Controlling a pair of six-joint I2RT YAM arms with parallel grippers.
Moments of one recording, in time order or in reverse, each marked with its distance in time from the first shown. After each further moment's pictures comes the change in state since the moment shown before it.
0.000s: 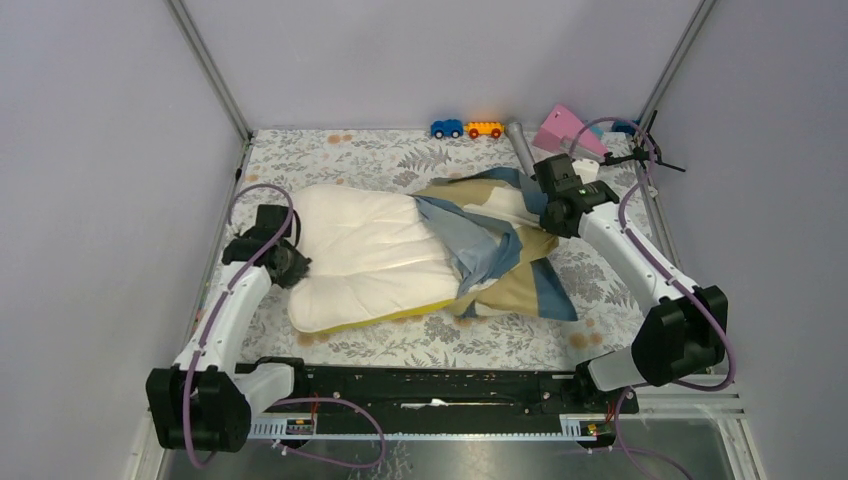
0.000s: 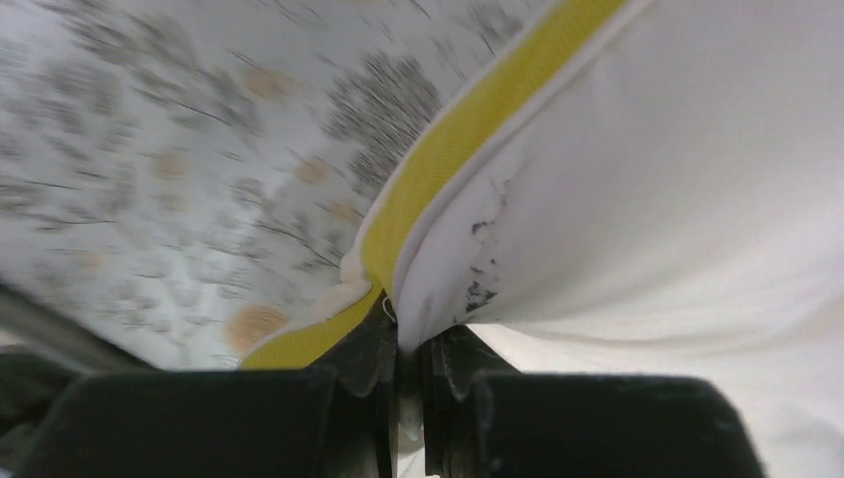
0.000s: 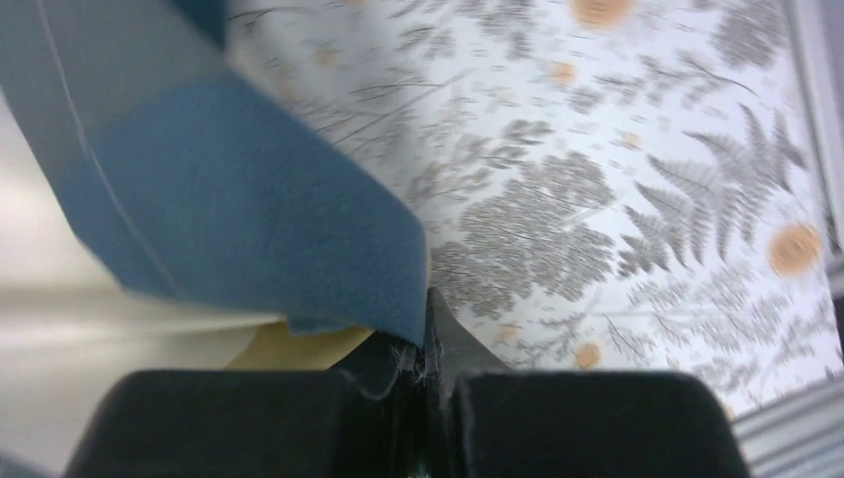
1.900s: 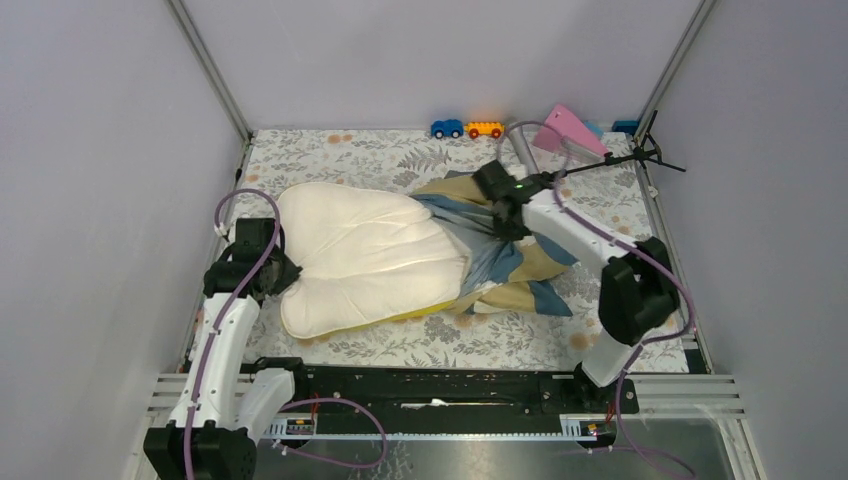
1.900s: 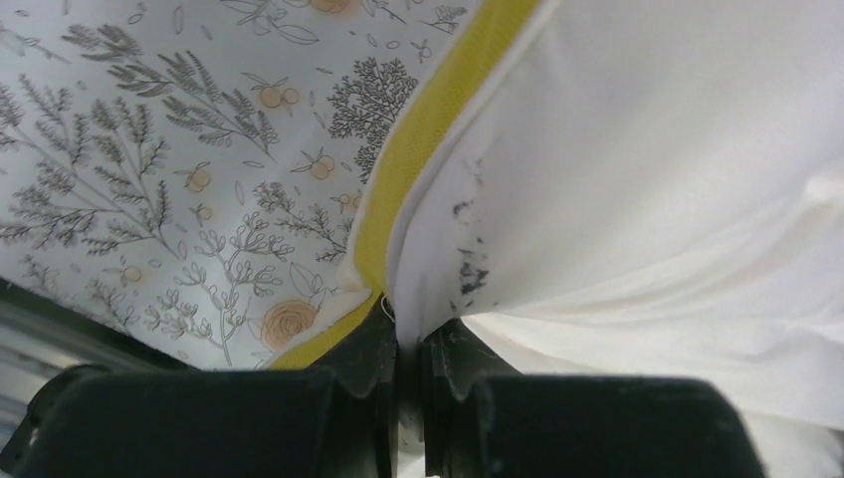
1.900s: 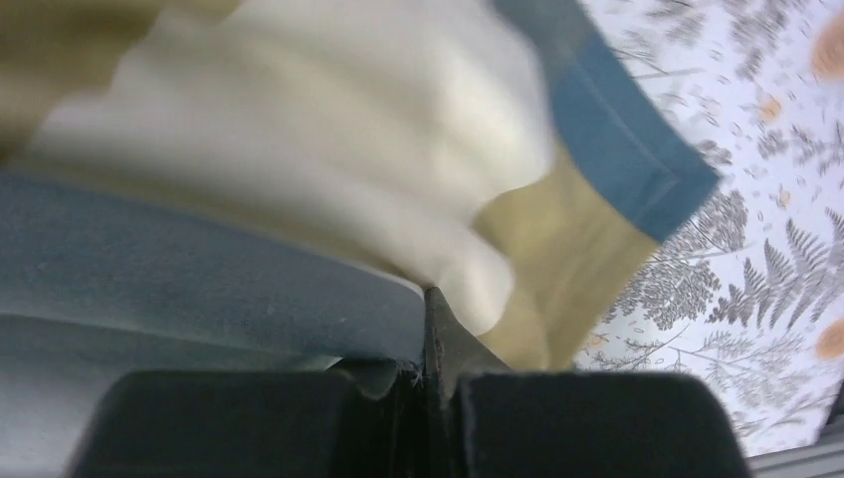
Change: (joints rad) left arm 0.066 -0.227 0.002 -0.060 0.007 0.166; right arm 0.310 0.303 0.172 -0.055 0.015 -0.051
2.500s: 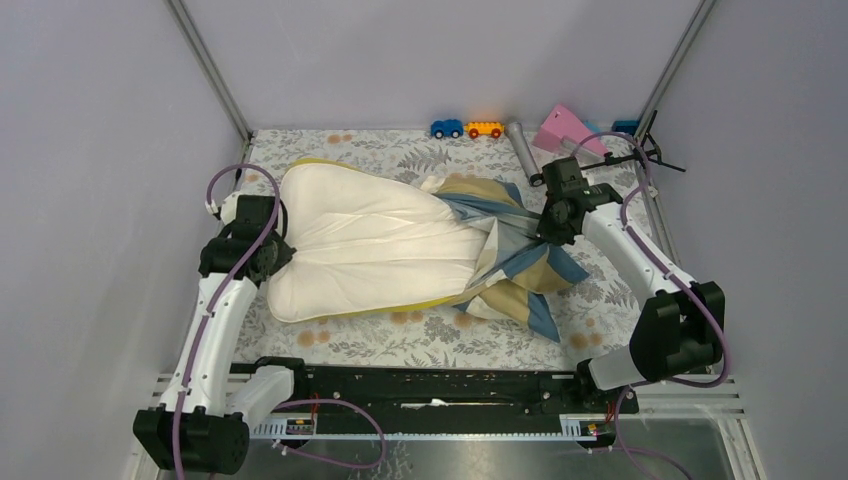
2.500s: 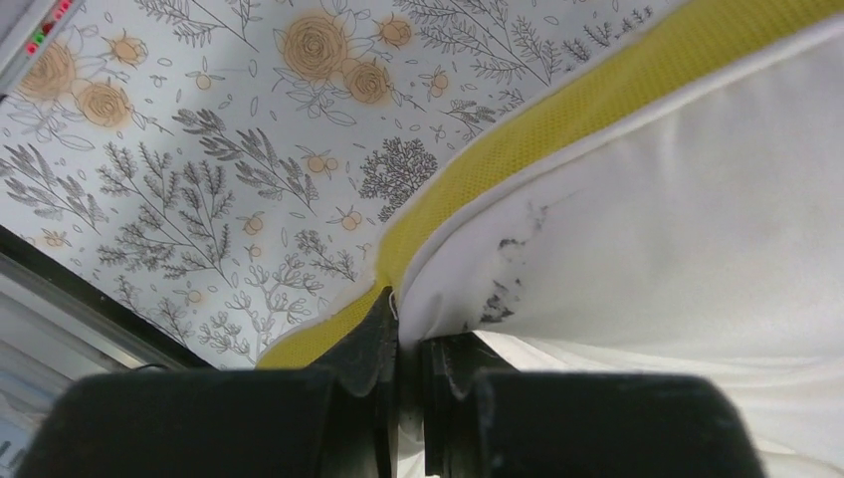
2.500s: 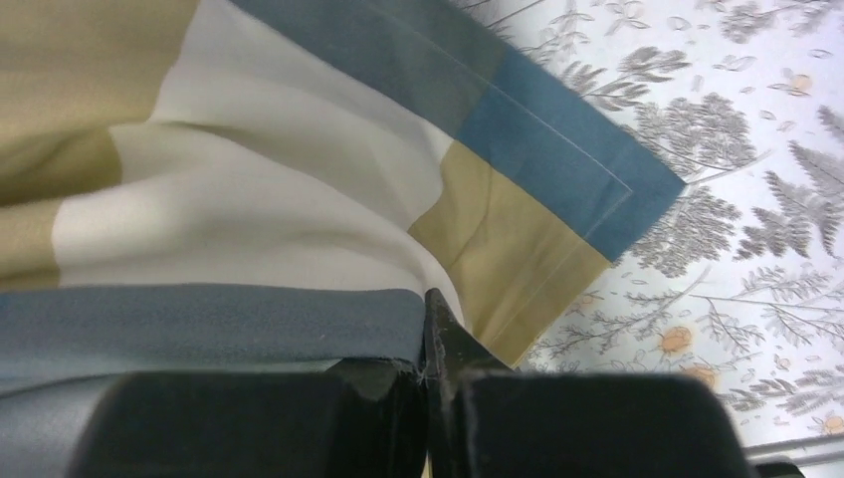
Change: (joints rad) left arm -0.074 0.110 0.214 -0.101 -0.223 -0.060; right arm -0.377 -0.294 -0.221 0.046 -0.187 0.132
